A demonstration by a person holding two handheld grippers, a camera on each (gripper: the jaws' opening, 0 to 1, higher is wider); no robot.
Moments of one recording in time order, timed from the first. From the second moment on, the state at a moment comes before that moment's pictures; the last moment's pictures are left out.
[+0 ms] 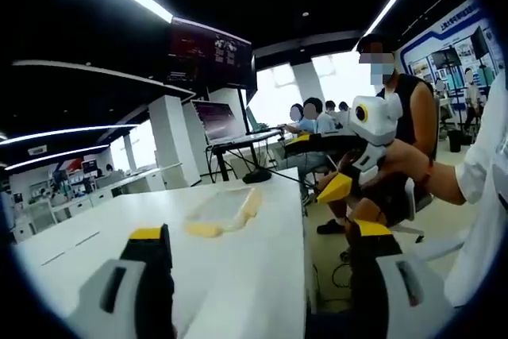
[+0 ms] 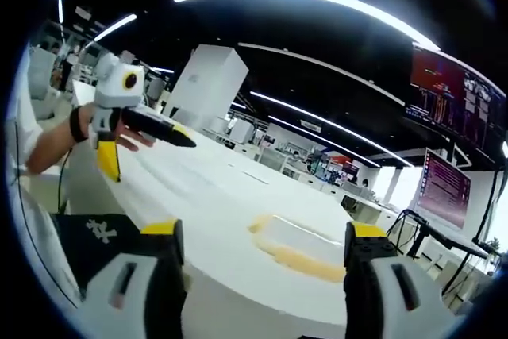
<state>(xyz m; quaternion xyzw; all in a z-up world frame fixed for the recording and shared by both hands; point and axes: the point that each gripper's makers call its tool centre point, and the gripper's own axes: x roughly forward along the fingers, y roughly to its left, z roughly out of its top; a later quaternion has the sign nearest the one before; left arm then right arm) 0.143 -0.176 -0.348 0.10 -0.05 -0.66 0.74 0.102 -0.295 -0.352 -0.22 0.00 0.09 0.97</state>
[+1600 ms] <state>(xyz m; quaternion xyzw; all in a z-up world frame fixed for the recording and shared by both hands) 0.179 -0.227 -0.362 0.21 -0.01 -0.66 0.72 0.140 -0.364 -0.359 -0.37 0.10 0.08 0.92</state>
